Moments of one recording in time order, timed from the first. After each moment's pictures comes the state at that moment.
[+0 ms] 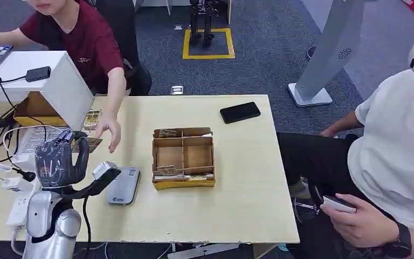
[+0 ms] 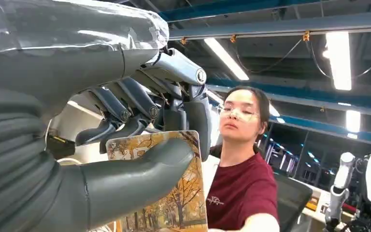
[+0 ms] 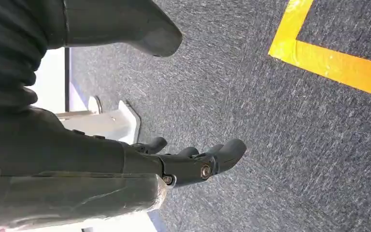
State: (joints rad) left arm -0.10 0.01 0.12 -1.61 -1.21 0.43 -0.32; right arm -0.06 0.08 -0.90 -0.23 1.52 -0.09 -0.12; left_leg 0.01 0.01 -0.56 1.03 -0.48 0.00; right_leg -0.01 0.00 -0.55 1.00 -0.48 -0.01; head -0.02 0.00
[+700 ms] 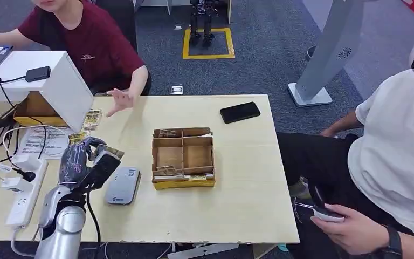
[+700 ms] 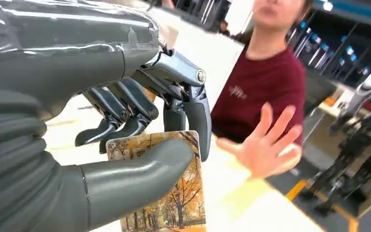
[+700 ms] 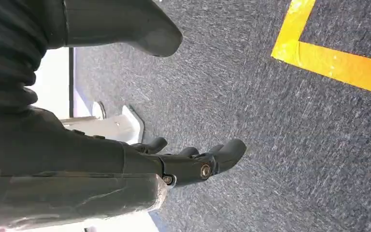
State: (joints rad) left arm -0.13 -0.03 0.14 -1.55 -0.96 0.05 -0.21; right arm -0.06 0.08 -0.94 -0.23 1.54 -0.09 -0.10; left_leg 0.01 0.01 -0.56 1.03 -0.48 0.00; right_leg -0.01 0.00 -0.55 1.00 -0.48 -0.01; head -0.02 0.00
